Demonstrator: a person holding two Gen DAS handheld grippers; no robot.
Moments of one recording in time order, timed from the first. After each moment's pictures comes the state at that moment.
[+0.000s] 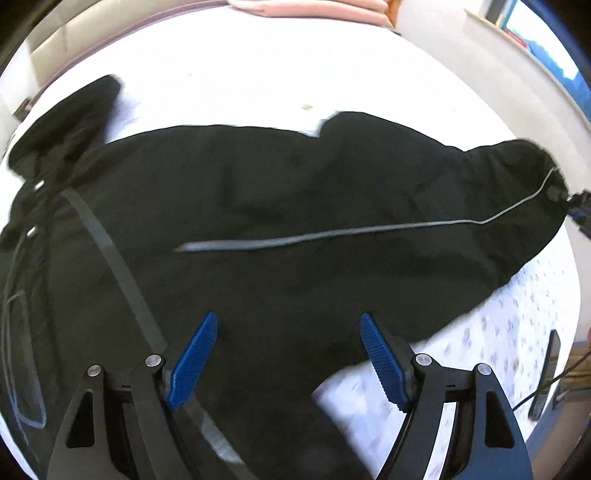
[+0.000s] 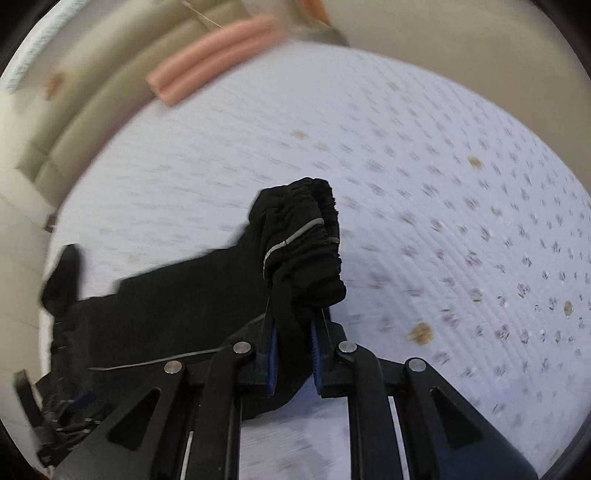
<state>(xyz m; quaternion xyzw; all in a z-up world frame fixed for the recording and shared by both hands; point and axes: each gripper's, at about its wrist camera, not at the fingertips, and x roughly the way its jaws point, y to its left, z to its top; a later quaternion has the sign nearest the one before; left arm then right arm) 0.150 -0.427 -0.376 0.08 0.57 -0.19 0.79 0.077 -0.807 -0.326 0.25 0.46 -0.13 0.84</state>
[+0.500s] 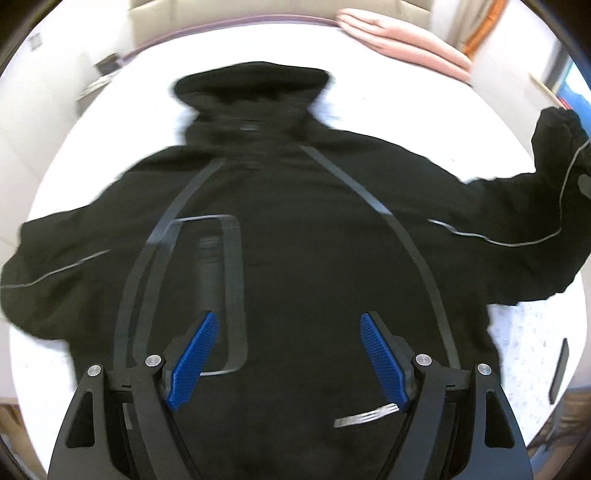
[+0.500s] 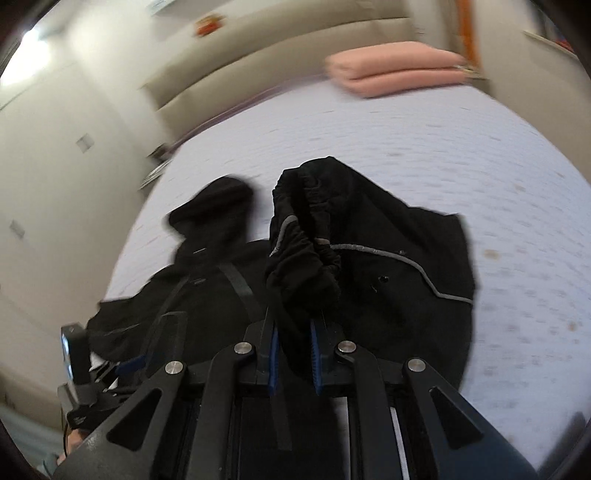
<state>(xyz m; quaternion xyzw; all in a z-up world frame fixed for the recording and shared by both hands) 0.157 -0.168 -0.326 0.02 0.55 -0.08 0.83 0.120 -0.452 -0.242 0.15 0.44 0.09 0.88</state>
